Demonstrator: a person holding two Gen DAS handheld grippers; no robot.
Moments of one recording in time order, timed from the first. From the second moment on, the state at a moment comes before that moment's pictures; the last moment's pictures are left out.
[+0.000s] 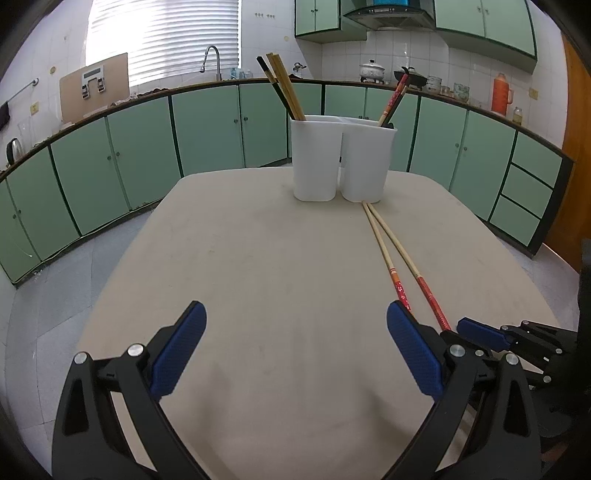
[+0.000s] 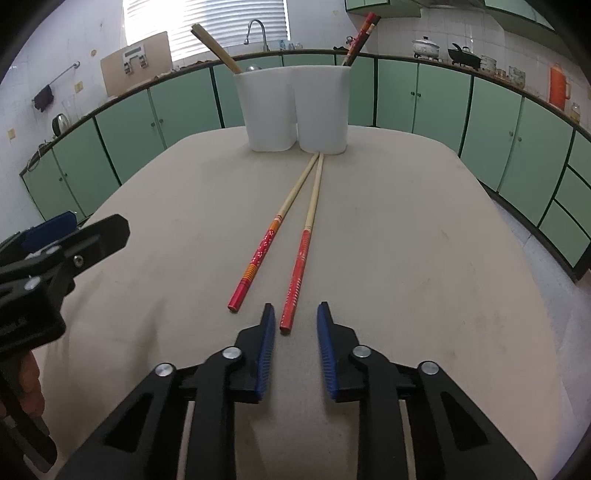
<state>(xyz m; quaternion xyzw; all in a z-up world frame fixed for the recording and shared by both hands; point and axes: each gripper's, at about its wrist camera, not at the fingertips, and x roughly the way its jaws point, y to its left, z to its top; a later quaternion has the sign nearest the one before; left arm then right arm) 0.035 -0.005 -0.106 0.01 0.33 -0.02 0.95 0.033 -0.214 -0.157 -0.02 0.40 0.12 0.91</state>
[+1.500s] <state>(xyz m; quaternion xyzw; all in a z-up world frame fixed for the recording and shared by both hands) 0.067 -0.077 -0.147 -0.01 0.41 -0.09 0.91 0.040 -0.283 -0.143 0.04 0.37 0.08 0.92</state>
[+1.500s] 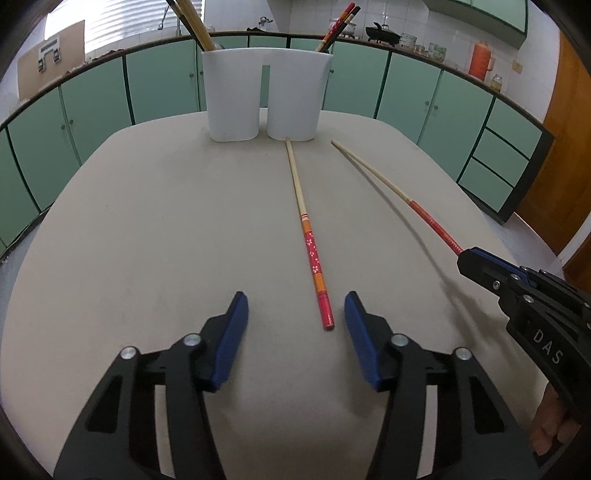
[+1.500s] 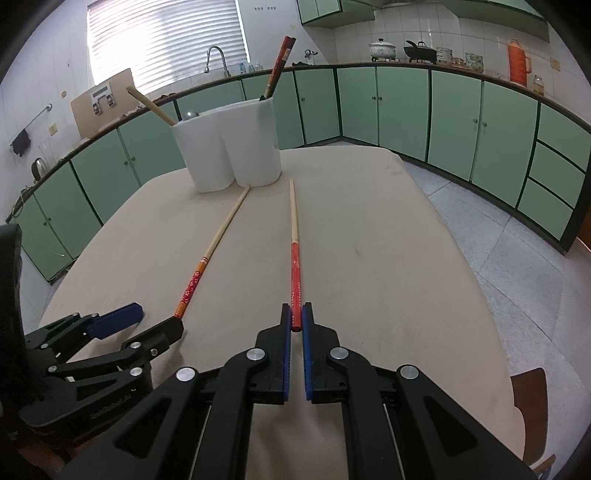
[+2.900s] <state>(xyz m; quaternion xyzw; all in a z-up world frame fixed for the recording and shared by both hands) 0.041 -0.066 -0.036 0.00 0.28 -0.09 0.96 0.034 -0.280 -0.077 0.03 0.32 0.12 0.94</state>
